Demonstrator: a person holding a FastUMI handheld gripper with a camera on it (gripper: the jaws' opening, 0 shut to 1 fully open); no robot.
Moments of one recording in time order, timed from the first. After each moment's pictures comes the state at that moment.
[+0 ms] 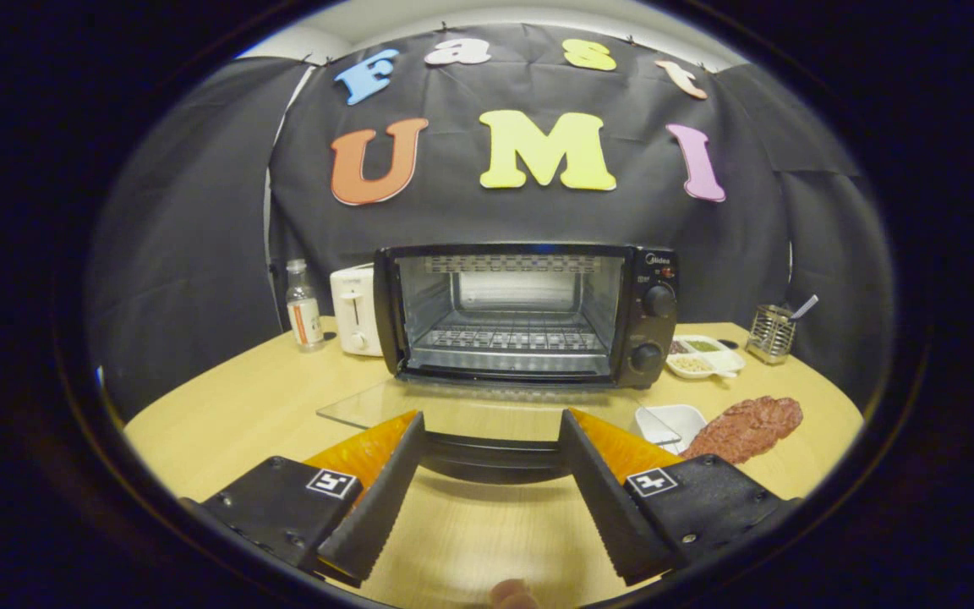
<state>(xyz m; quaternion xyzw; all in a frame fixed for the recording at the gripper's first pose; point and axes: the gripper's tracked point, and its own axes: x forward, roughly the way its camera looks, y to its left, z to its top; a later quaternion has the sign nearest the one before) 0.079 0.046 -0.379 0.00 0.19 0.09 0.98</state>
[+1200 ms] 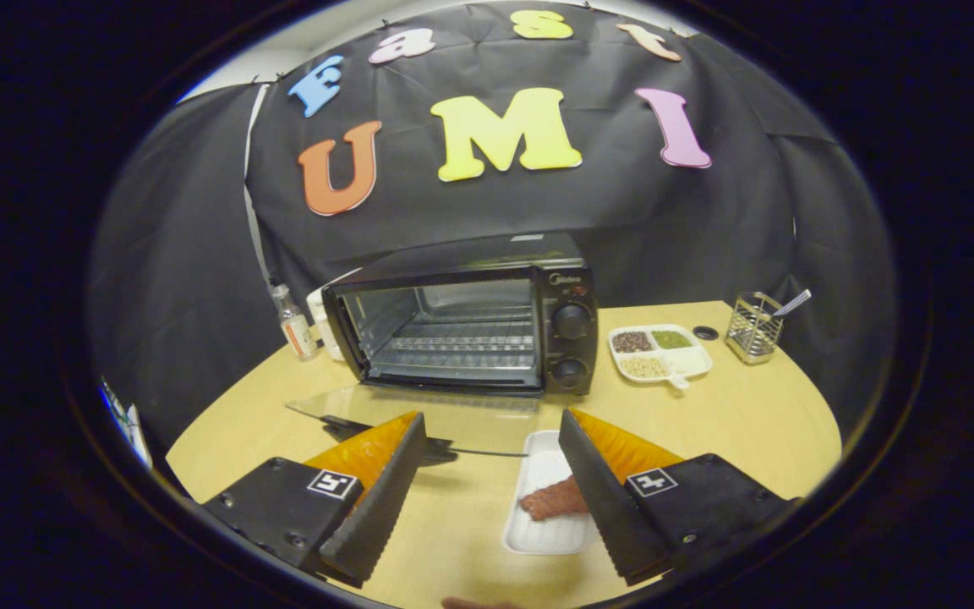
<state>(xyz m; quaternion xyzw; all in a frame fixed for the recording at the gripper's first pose) 0.093 -0.080 -0.311 0.03 0.26 0.12 0.96</state>
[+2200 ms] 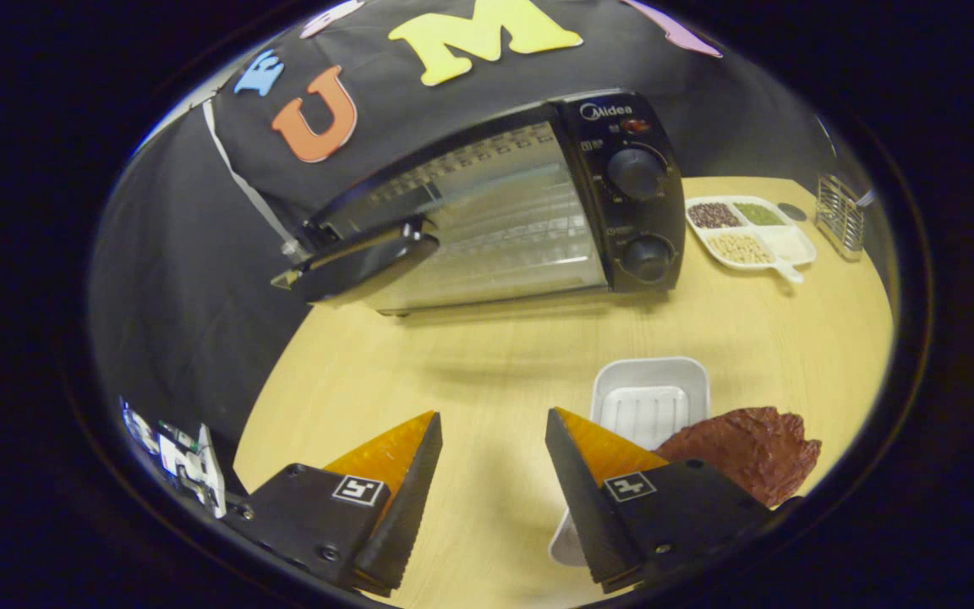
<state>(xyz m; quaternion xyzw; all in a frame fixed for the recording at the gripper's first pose) 0.099 -0.025 -0.393 0.12 0.43 0.20 0.87</state>
